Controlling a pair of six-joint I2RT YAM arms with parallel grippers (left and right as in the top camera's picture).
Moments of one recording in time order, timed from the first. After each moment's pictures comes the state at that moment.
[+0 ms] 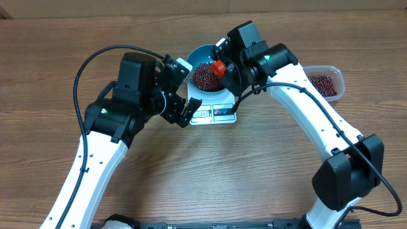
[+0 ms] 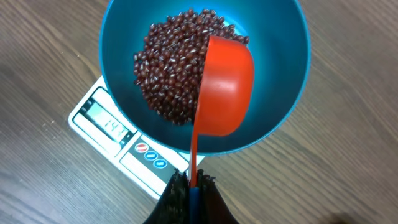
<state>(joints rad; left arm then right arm) -0.32 1.33 1.29 -0.80 0.32 0.22 0.47 1.87 1.72 -0.95 -0.05 -0.30</state>
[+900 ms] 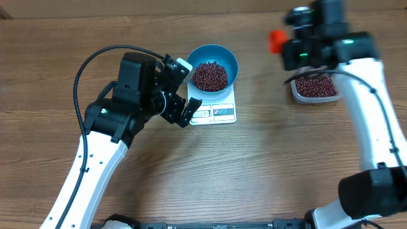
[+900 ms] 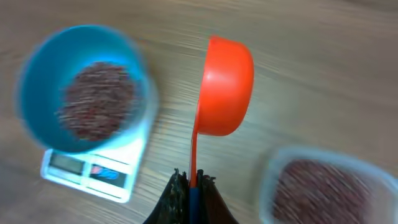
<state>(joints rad) -0.32 1.33 1.29 -0.80 0.32 0.22 0.07 1.74 1.76 -1.04 -0.16 -0.11</state>
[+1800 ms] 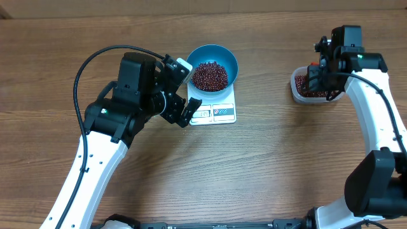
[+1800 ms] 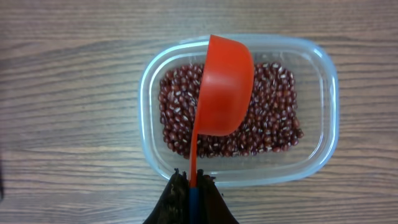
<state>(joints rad) -0.32 1.33 1.29 -0.80 0.32 0.22 -0.07 1.74 1.46 -0.93 0.02 -0.06</state>
